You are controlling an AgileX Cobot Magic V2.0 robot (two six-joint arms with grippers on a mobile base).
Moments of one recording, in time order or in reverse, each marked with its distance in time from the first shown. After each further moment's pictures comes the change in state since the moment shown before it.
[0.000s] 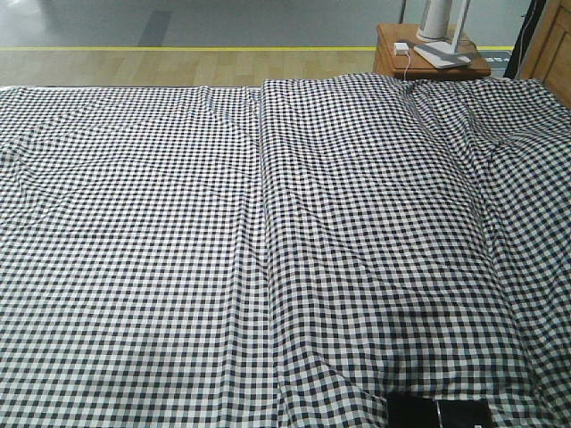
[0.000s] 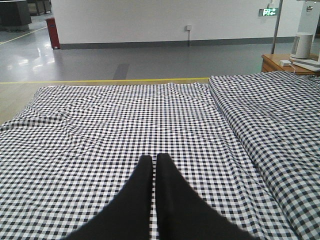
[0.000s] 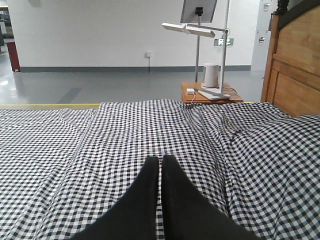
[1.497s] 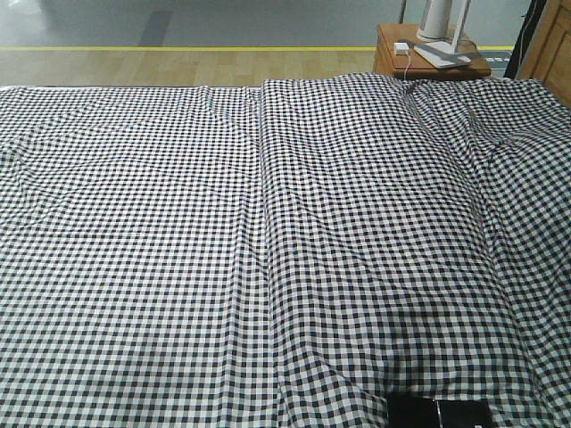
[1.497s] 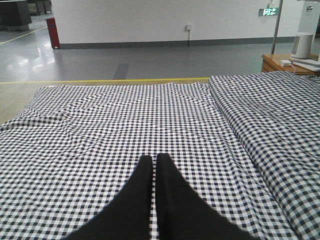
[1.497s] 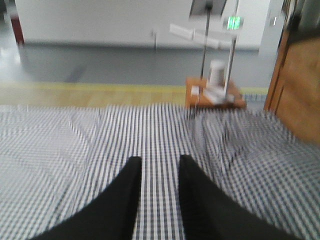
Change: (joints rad) left arm 0.000 0.000 0.000 0.000 0.000 0.000; right arm 0.000 0.740 -1.068 0.001 0.498 -0.019
